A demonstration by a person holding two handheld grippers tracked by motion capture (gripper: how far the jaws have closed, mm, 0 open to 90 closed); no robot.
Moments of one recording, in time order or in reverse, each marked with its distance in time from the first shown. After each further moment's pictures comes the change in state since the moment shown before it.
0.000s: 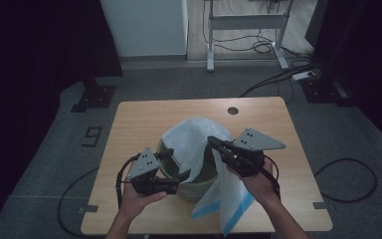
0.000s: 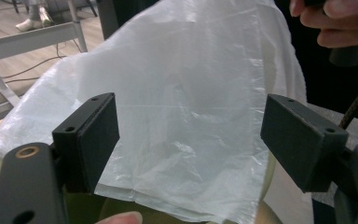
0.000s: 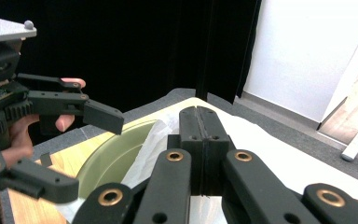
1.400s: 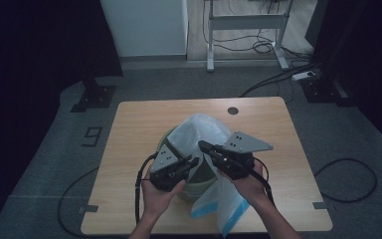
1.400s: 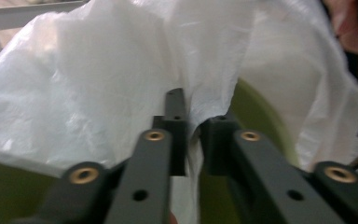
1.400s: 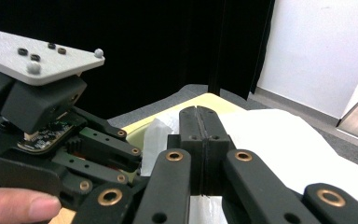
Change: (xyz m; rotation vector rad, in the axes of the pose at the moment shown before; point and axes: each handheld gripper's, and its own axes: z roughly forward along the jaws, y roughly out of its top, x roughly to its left) left arm -0.009 -0.005 0.043 0.023 0.048 -0.123; right arm 0.011 -0.008 0.017 0.016 0.048 0.020
